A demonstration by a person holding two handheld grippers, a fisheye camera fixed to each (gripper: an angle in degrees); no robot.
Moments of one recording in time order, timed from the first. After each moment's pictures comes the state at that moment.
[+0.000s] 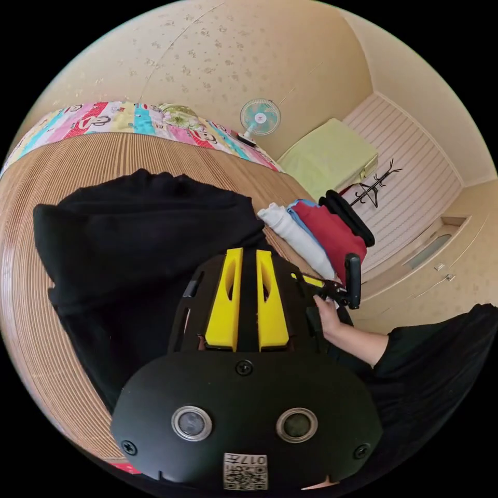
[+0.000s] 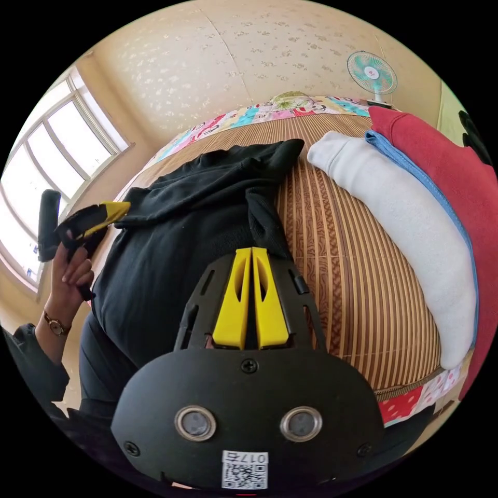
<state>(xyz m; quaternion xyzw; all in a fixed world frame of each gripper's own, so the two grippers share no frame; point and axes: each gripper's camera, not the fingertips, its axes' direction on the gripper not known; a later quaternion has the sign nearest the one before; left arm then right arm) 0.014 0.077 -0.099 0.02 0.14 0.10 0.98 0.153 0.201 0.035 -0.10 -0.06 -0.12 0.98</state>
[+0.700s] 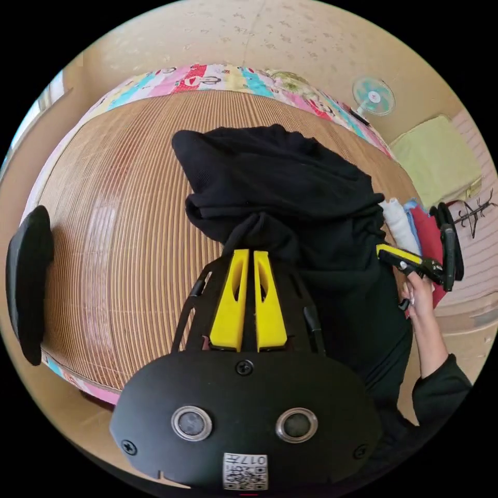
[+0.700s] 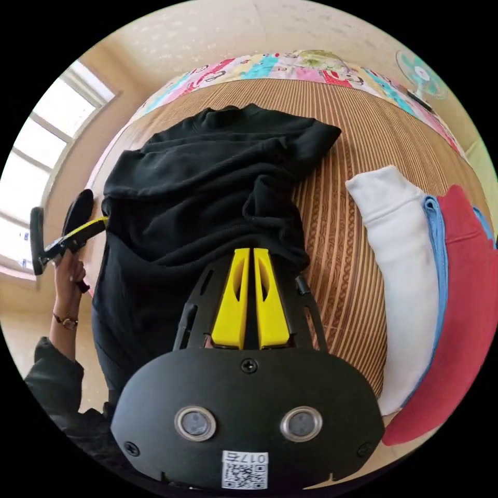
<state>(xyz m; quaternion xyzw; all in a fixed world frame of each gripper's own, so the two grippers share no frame) -0.050 0.049 -0.061 -0.01 -0.09 -0.04 1.00 0.100 0.064 0.078 -0.26 -0.05 -0.15 0.95</state>
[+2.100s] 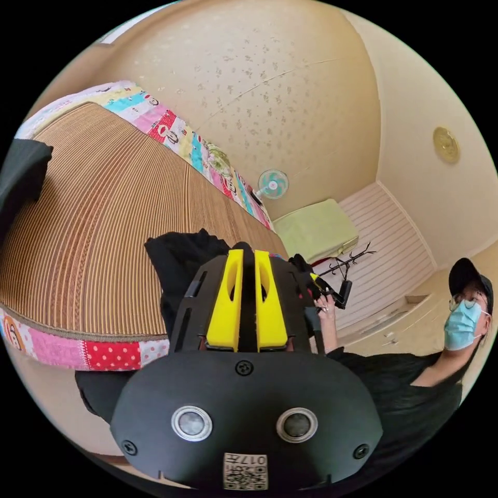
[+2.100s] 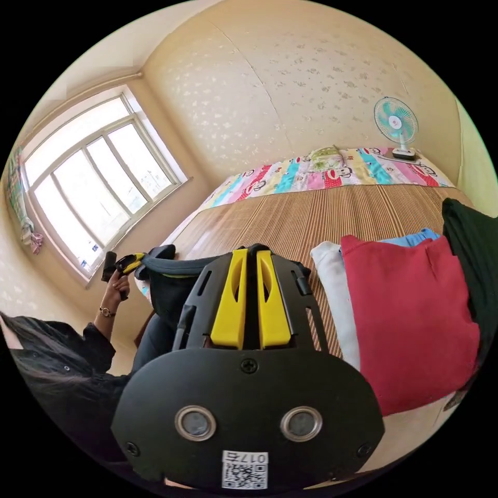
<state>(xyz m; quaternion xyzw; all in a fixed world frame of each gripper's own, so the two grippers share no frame) -0.197 0.151 -0.301 0.13 0.22 -0.08 0.96 0.153 0.053 -0.168 -0.03 -0.19 -0.18 0.97</state>
